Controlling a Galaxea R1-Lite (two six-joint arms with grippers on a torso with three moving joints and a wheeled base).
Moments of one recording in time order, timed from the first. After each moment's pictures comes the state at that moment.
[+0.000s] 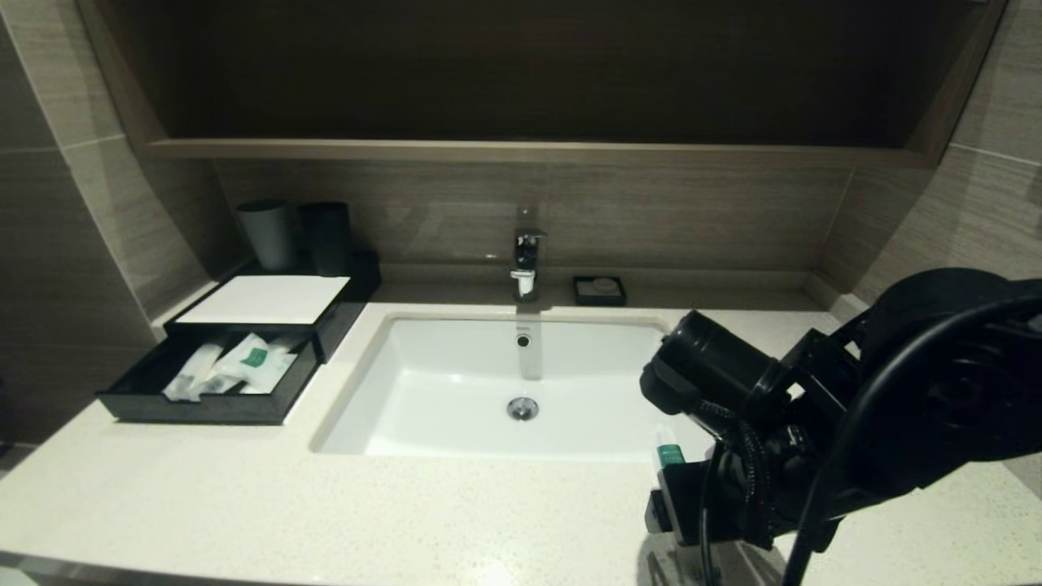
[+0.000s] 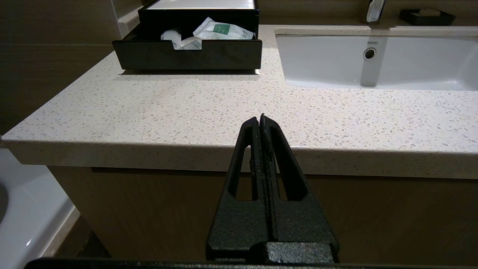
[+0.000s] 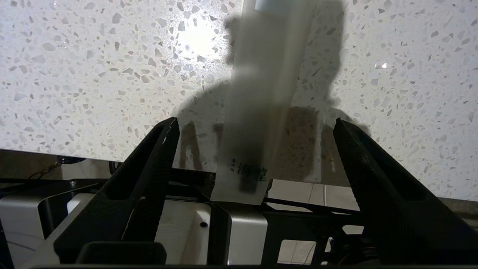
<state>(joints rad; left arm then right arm) -0.01 0.00 0.00 -0.05 -0.01 0.02 0.84 1.79 -1.30 0.78 -0.28 0.69</state>
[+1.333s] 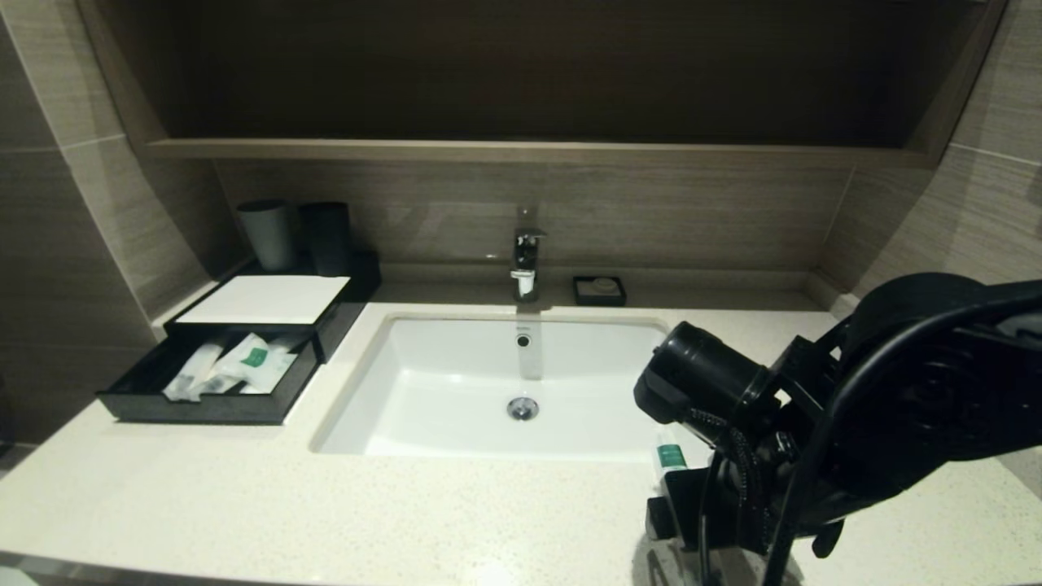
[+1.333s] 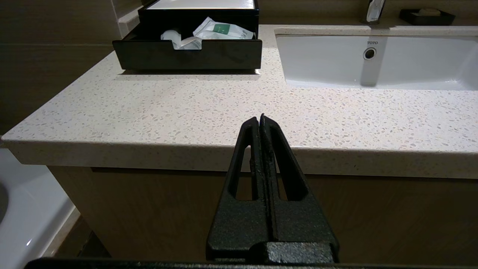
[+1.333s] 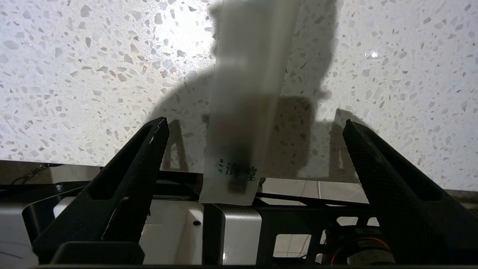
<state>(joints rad) -0.01 0.00 0.00 -0.05 -0.01 0.02 0.84 1.81 -1.31 0.81 -0.29 0.72</state>
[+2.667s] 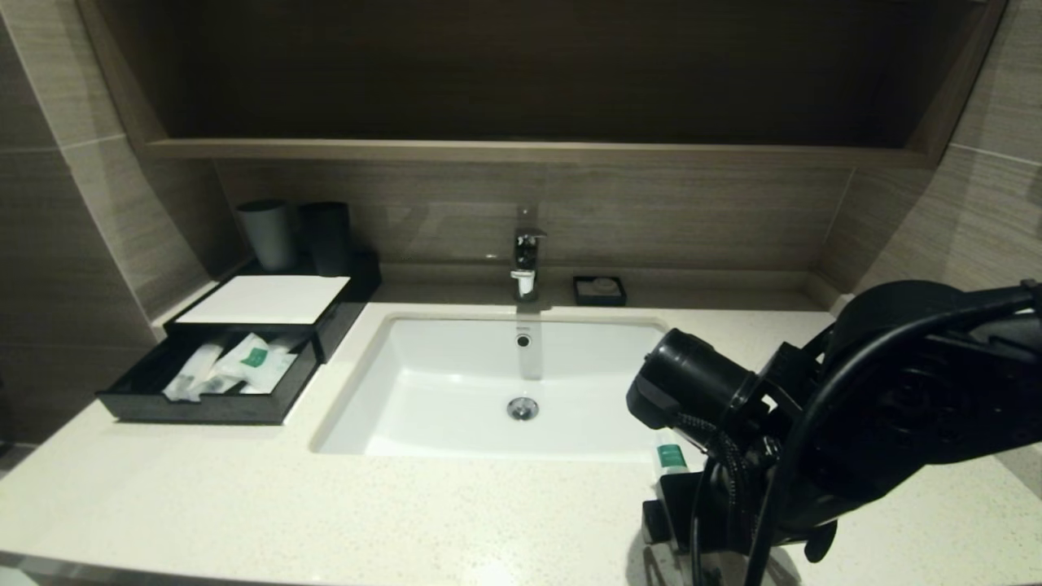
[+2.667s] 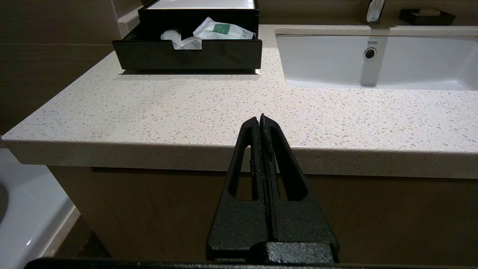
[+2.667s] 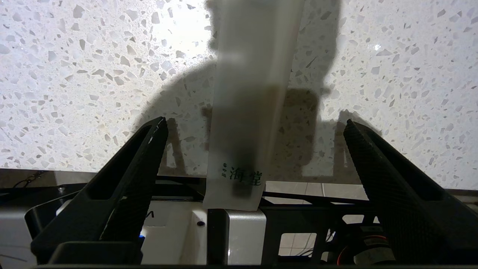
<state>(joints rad) -0.01 0.00 0.00 -0.05 -0.01 0.02 0.84 1.83 -1.31 0.81 -0.29 0.74</state>
